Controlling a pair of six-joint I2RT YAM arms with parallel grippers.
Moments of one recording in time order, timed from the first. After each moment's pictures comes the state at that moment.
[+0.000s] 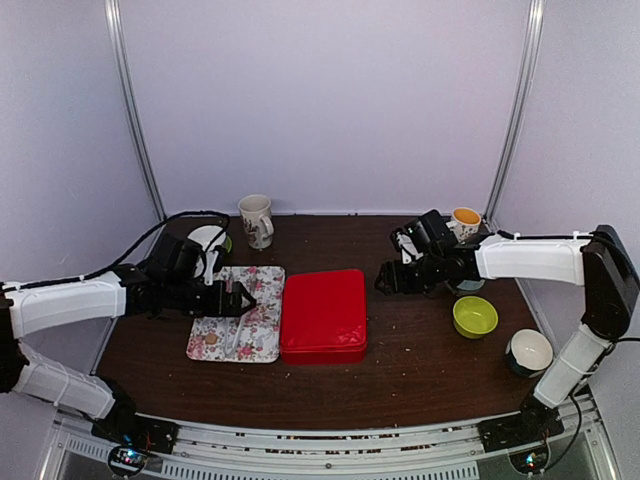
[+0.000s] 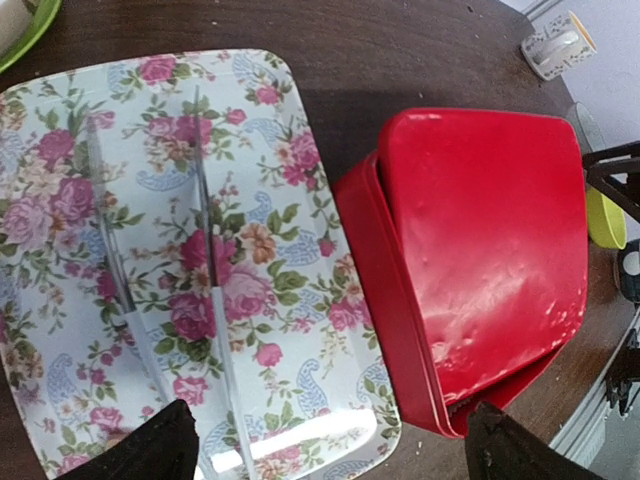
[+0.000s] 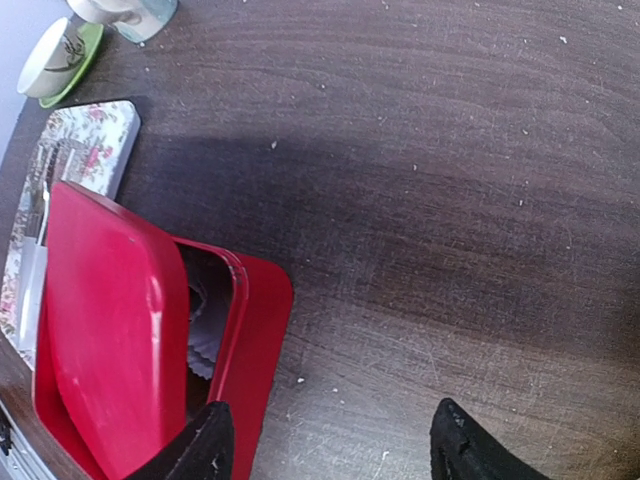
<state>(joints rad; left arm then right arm) -0.59 1.23 0.71 -0.27 0.16 -0.50 0.63 1.62 1.06 -0.30 -0.05 0.45</state>
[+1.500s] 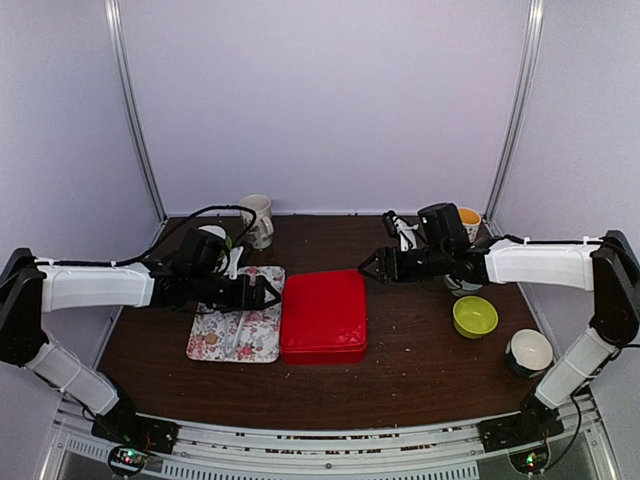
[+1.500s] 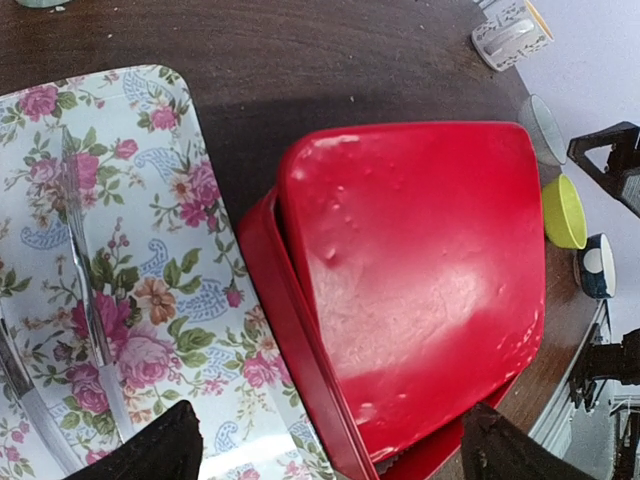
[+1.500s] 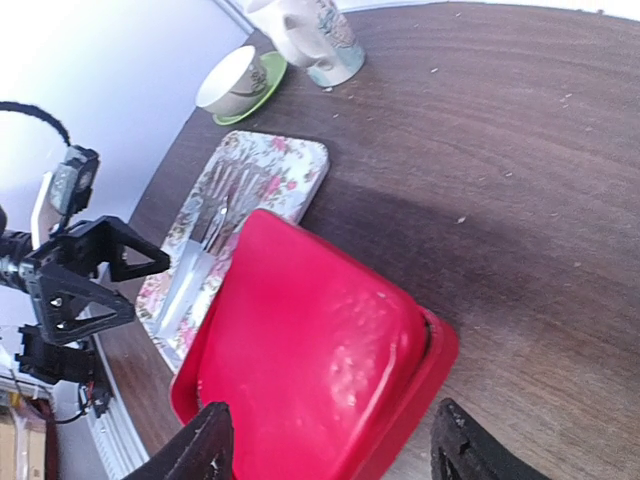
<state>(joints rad) -0.64 1.44 0.80 -0.09 0.28 -0.54 0.60 1.56 1.00 -0.02 -0.37 0.44</state>
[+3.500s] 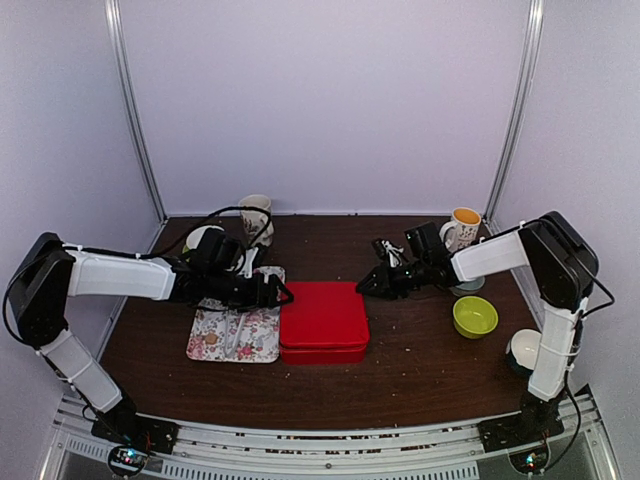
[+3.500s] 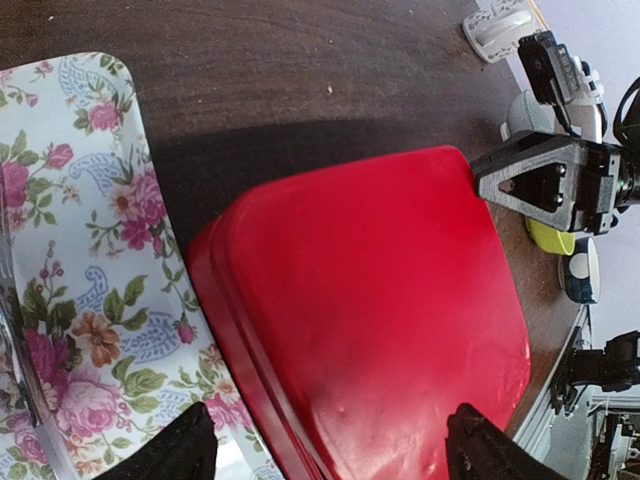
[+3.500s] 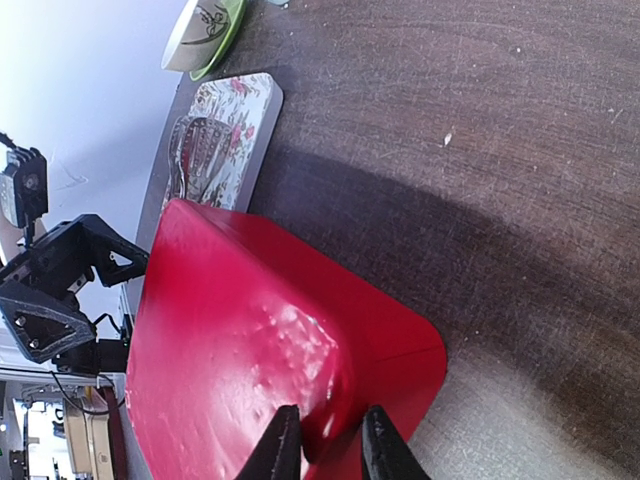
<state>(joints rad) -0.65 1.59 0.87 -0.02 0.34 -0.59 0.50 1.93 1.07 0.13 -0.68 0.54</state>
